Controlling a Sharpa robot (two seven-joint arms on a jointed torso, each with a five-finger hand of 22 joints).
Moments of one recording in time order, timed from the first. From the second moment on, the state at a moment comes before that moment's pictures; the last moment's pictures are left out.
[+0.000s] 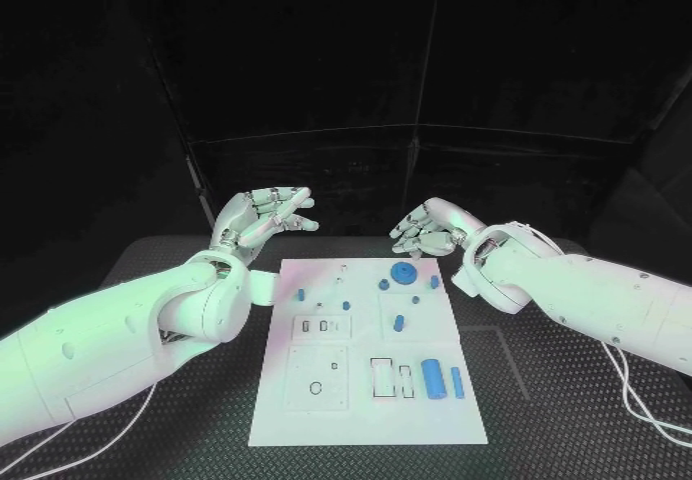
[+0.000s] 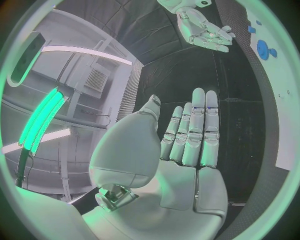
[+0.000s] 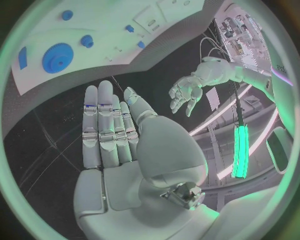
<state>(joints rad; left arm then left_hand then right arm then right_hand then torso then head) 1.05 -0.85 0.16 1.58 -0.16 -0.48 0.51 1.33 0.00 0.03 0.21 0.04 0.89 0.21 0.18 0.09 0.97 0.15 0.21 0.08 1.19 0.09 0.38 0.23 0.17 1.00 0.20 0.40 0.19 1.19 -0.69 0.05 1.31 -1.20 -0.35 0.05 1.32 0.06 0.03 -0.28 0.20 1.05 0.15 0.10 0.07 1.25 0.08 0.12 0.07 1.46 0.00 0.35 0.18 0.18 1.13 0.10 0.52 0.24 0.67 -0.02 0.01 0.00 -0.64</state>
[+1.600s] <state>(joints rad) 1.02 -0.91 0.16 1.68 -0.19 -0.40 0.47 1.34 0.01 0.00 0.20 0.04 0.90 0.21 0.16 0.07 0.99 0.15 0.17 0.07 1.18 0.08 0.39 0.27 0.17 1.04 0.19 0.44 0.21 1.19 -0.62 0.05 1.34 -1.71 -0.15 -0.20 1.26 0.01 0.16 -0.25 0.20 1.02 0.13 0.07 0.07 1.27 0.05 0.07 0.08 1.47 -0.03 1.25 1.01 0.18 1.18 0.07 0.92 0.52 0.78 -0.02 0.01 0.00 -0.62</state>
